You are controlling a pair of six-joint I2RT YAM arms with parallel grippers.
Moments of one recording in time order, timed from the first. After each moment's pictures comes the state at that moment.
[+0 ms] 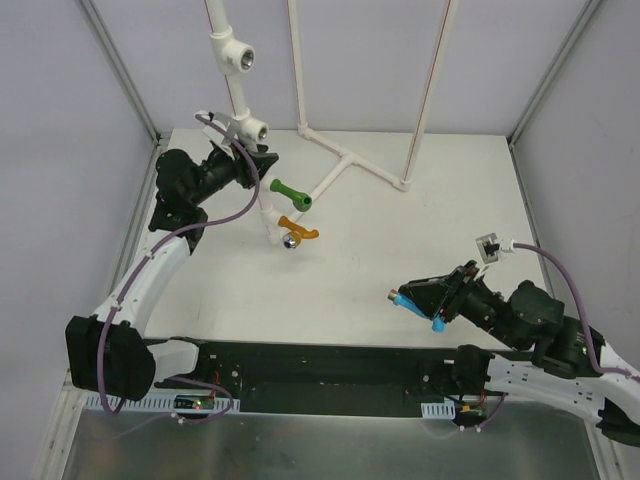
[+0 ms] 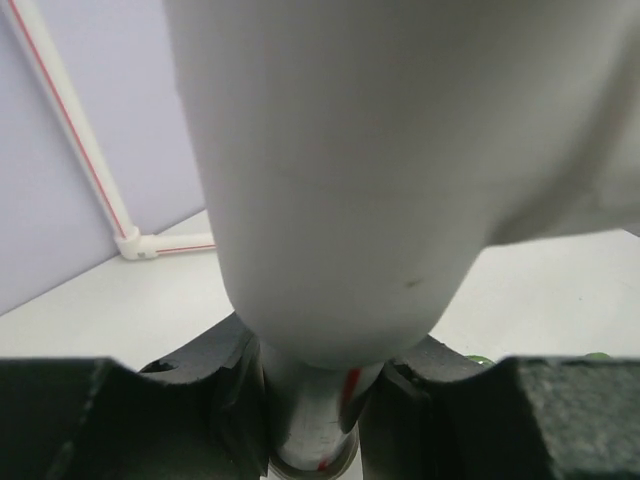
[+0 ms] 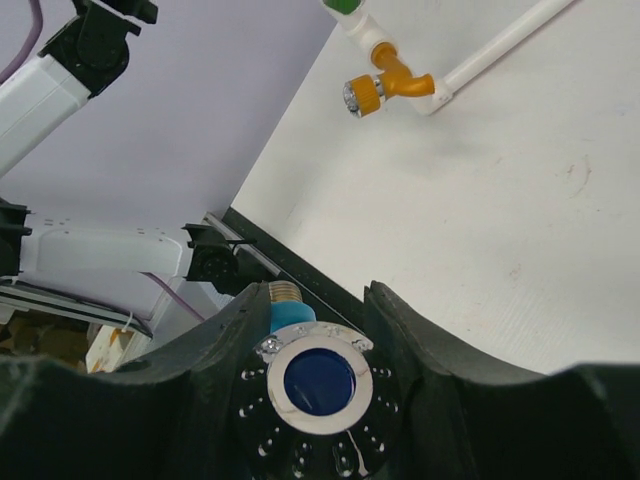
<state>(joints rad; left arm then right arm) -0.17 1.24 1.02 0.34 0.68 -0.20 1.21 0.31 0.80 -0.64 0.33 0.77</state>
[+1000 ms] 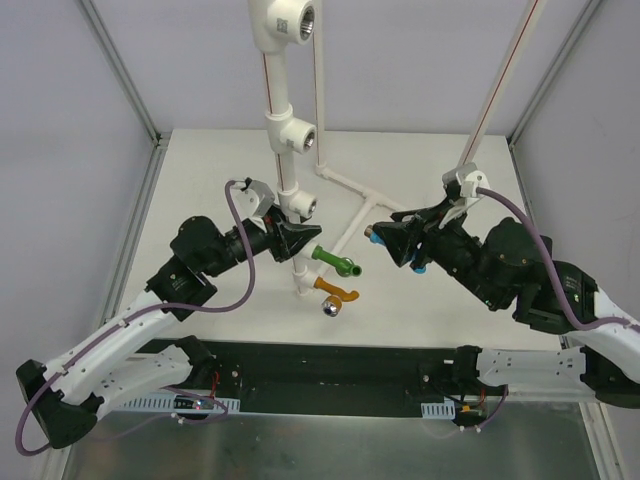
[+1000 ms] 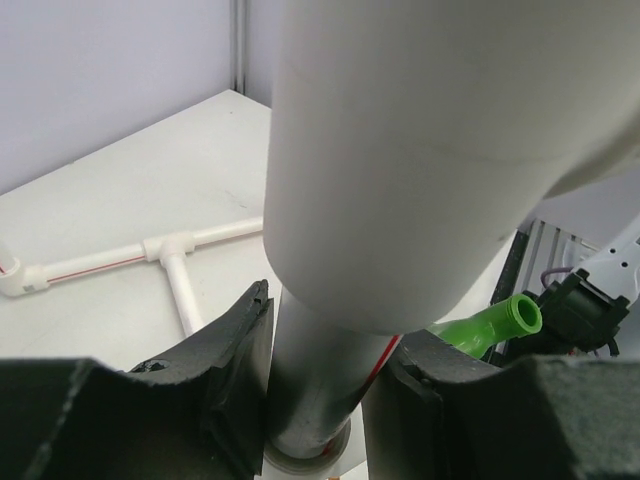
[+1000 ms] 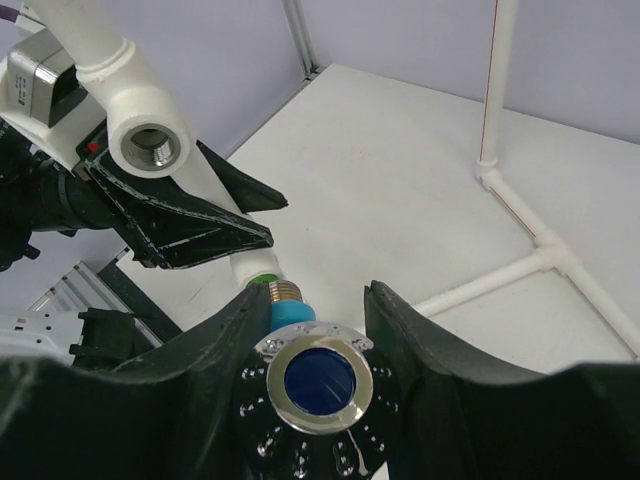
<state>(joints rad) -0.73 0.82 0.82 0.08 0.30 -0.23 1.28 0.90 1.43 -0.65 0.54 0.29</state>
